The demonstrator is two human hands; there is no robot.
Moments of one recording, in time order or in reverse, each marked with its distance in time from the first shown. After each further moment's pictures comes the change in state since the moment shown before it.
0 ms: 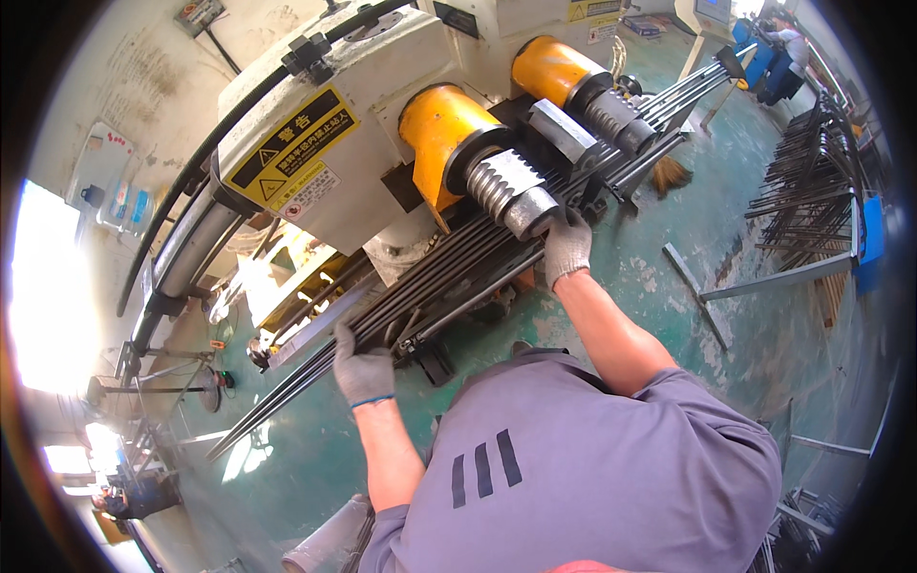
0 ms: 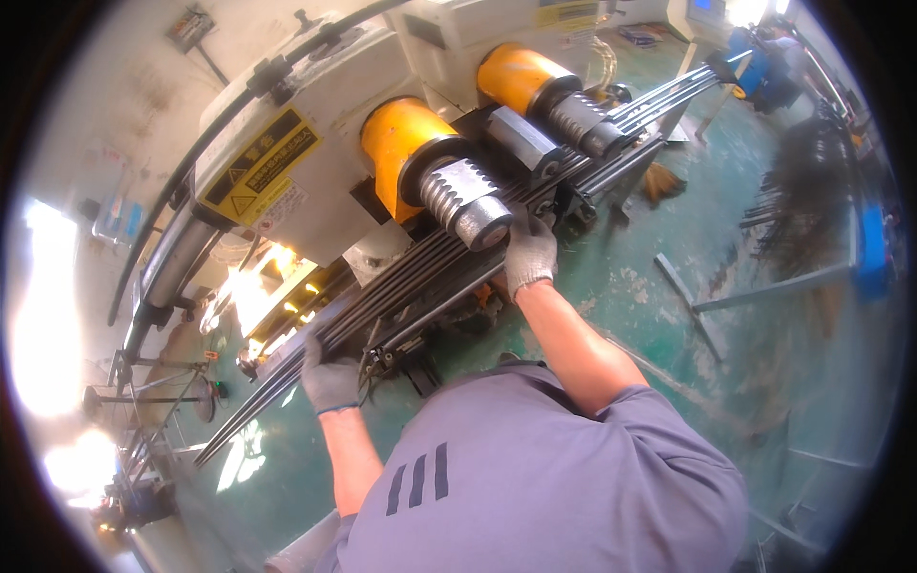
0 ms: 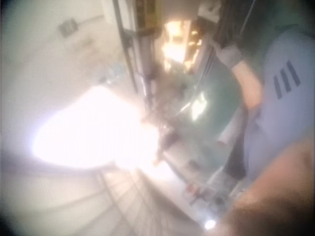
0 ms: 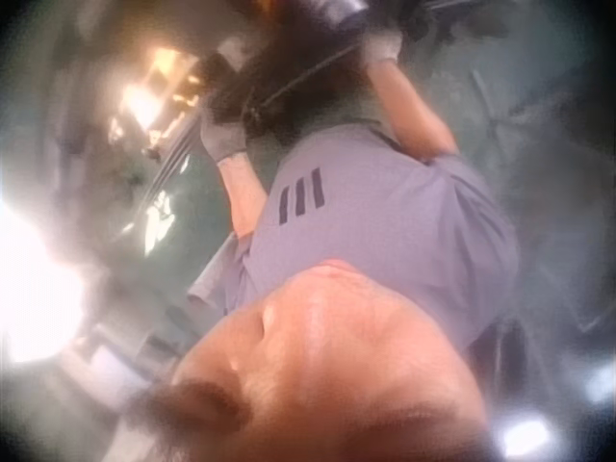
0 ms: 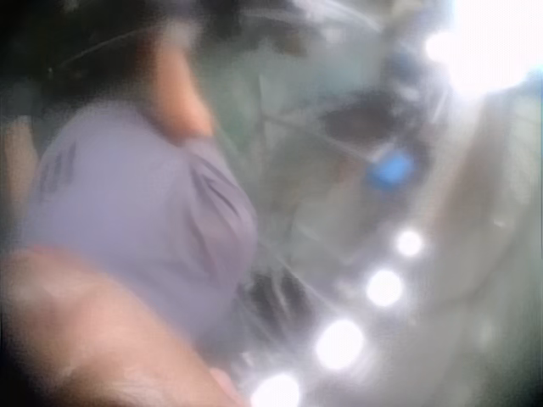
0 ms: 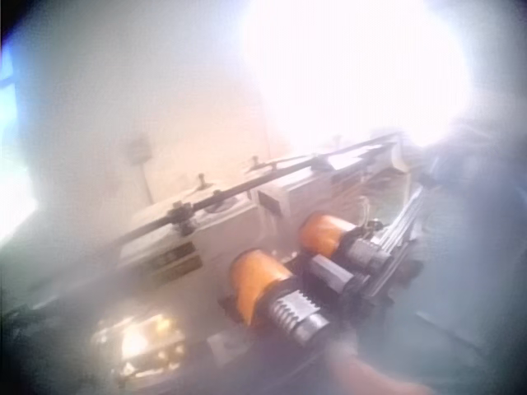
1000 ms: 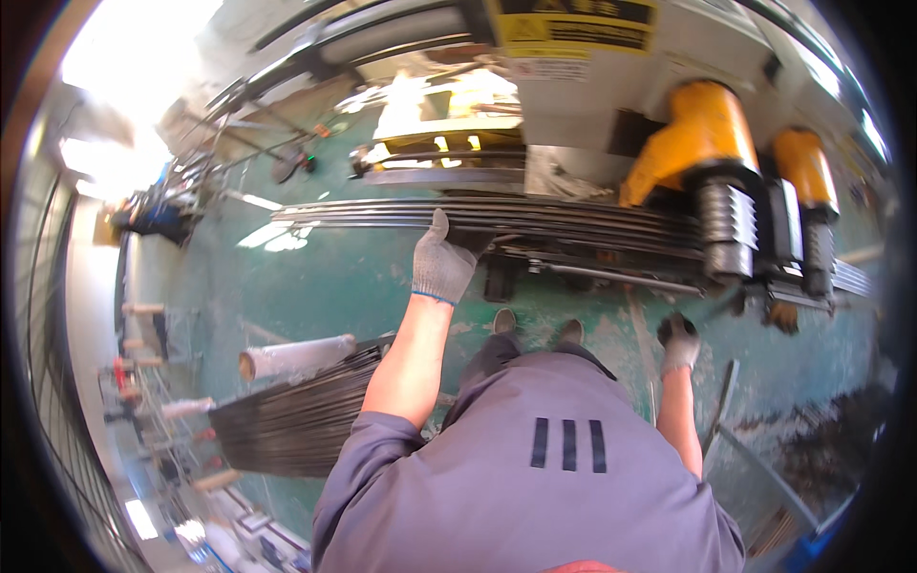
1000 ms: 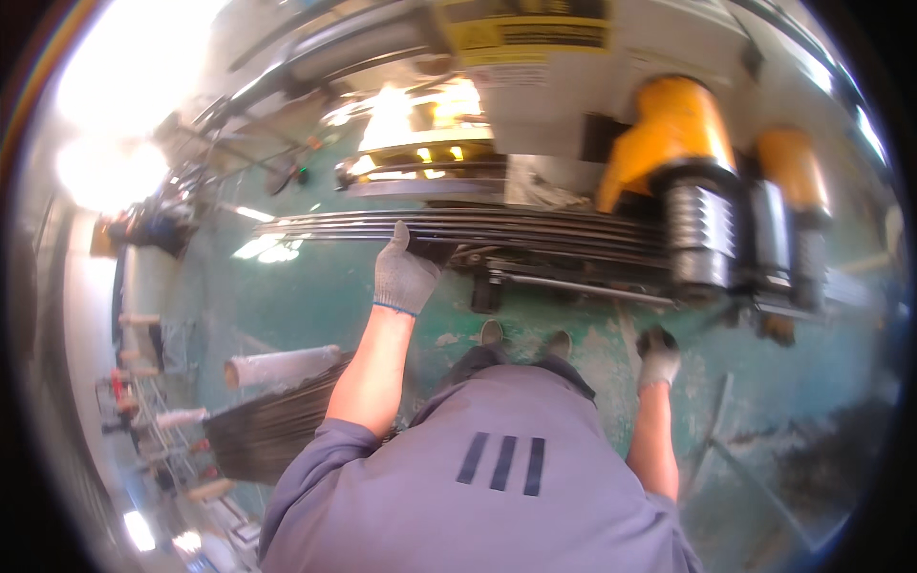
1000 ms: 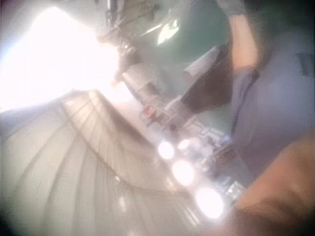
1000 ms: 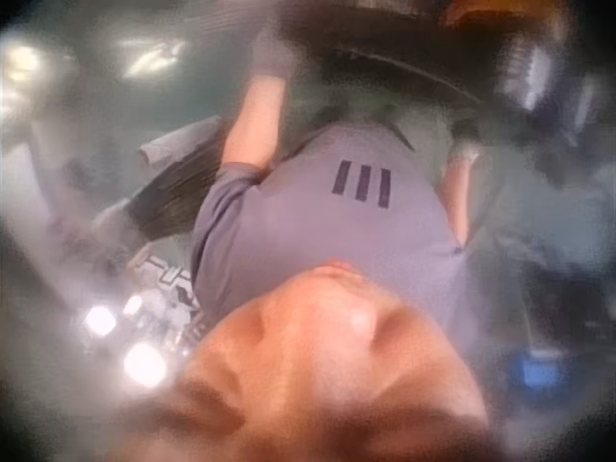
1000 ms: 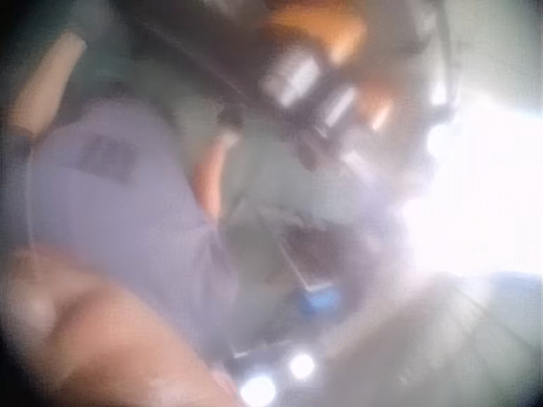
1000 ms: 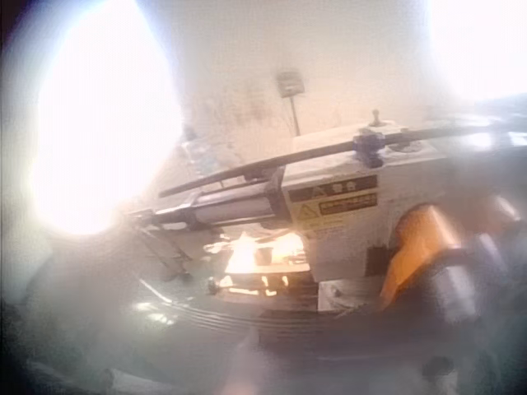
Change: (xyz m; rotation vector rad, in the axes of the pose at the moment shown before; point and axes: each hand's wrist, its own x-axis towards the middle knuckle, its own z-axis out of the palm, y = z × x) left_hand -0.022 0.042 -0.037 -0.182 0.053 0.081; right_hand 0.047 0.183 -0.152 -0.243 -0.317 0.368
